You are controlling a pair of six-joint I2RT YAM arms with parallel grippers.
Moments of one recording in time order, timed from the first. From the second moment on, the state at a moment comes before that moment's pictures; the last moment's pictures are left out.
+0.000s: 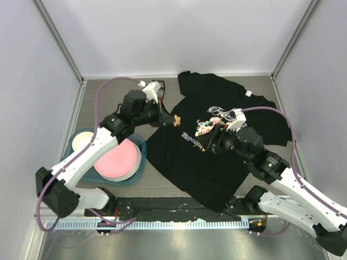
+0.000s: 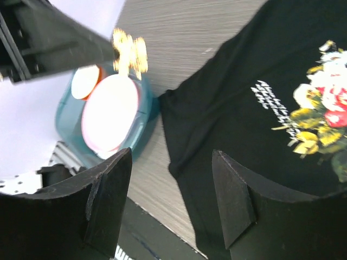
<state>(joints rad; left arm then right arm) -0.62 1.24 1.14 -0.33 0.38 -0.65 0.77 0.73 0.76 -0.29 0.06 0.68</state>
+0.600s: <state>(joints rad) -0.59 2.02 1.54 -0.27 -0.49 0.04 0.64 0.77 0.75 -0.39 0.12 0.66</state>
